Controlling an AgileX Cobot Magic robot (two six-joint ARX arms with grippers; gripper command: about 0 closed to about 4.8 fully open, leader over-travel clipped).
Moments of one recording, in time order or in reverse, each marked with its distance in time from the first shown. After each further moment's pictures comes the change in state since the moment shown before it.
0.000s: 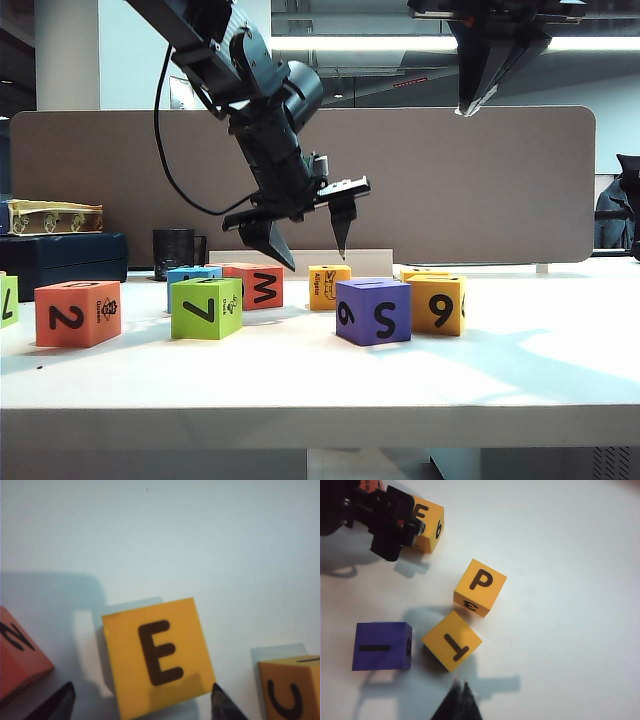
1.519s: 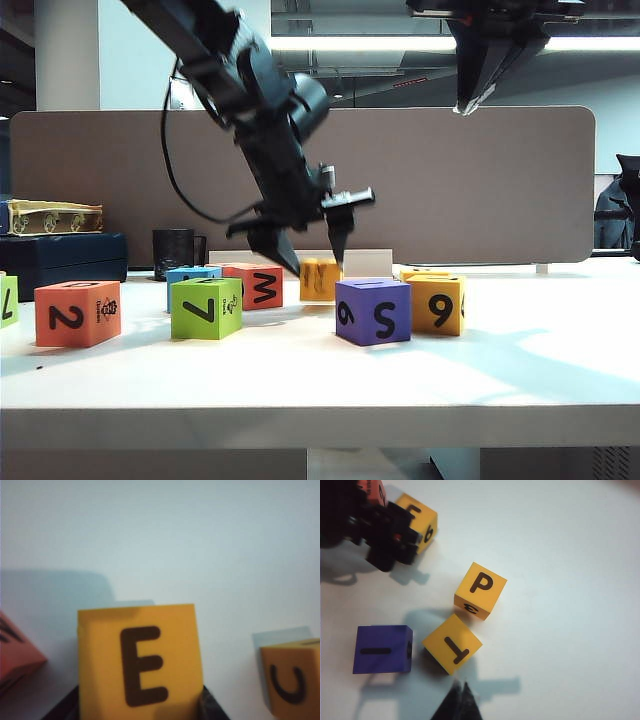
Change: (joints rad) left arm -0.008 0.002 -0.002 -0.021 0.003 0.047; right arm 0.000 0.000 0.000 0.010 -0.001 0.000
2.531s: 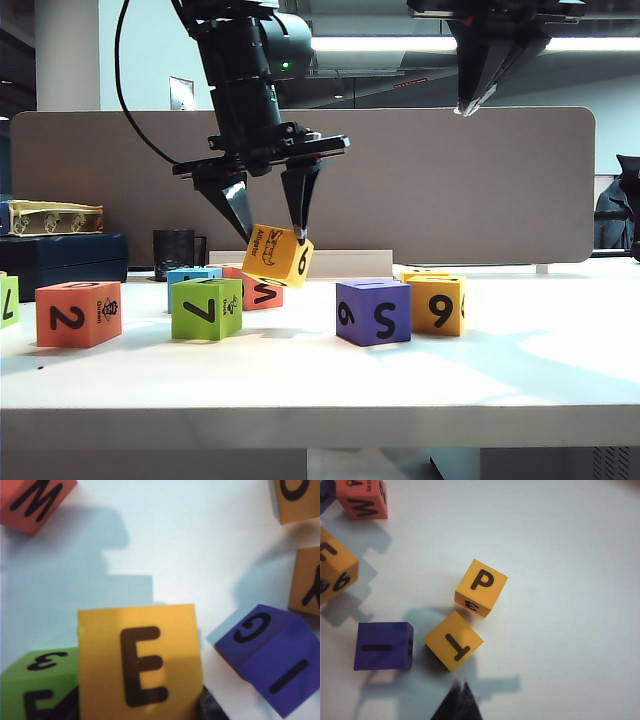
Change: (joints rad) left arm -0.026 -0.176 0.000 -0.522 0.045 0.088; right arm 0.001 0.000 0.000 -0.008 0.000 0.000
